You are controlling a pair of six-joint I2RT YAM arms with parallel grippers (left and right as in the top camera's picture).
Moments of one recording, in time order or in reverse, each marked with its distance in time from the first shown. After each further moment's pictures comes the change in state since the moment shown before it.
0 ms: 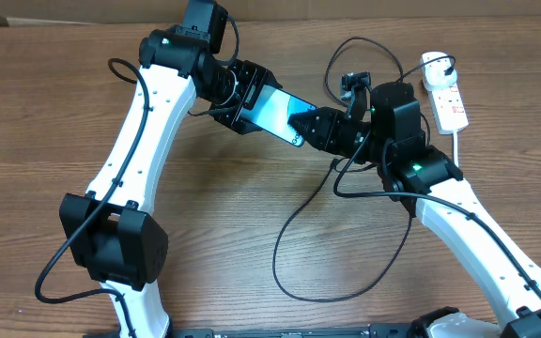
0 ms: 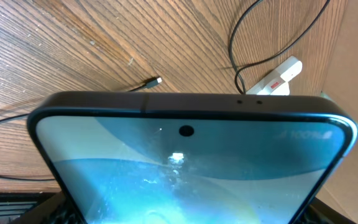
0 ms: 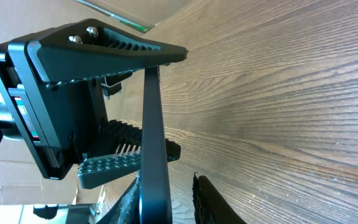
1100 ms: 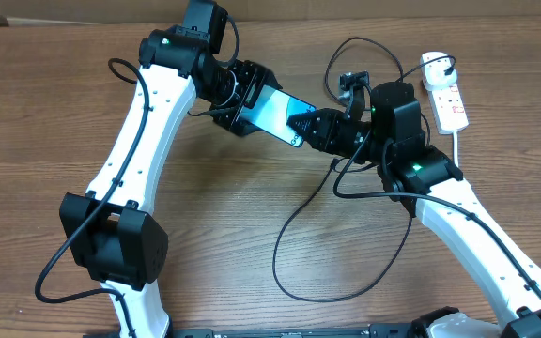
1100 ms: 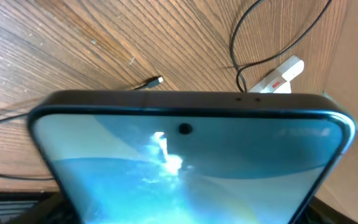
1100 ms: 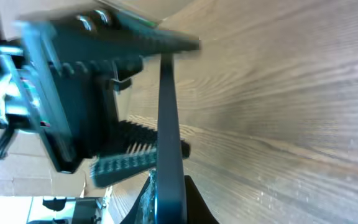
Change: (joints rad) left arm 0.000 0.000 -0.002 -0.002 0.004 0.002; right arm 0.000 0.000 0.000 0.011 -0.034 0.011
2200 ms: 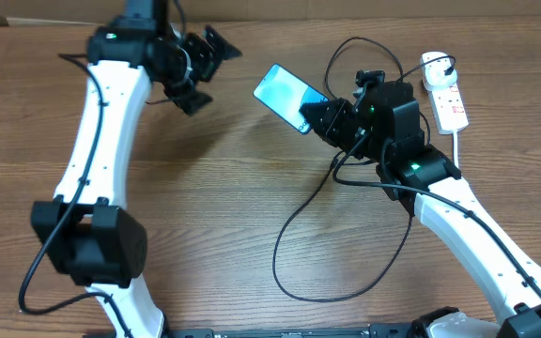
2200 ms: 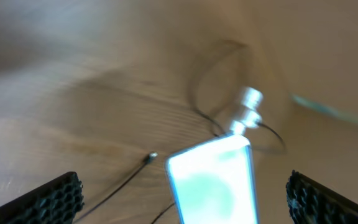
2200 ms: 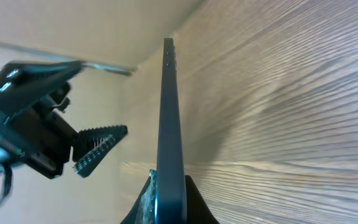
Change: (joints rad) left arm 0.194 -0.031 0.000 0.174 -0.005 0.443; right arm 0.001 0.010 -0.001 0.040 0.203 0.225
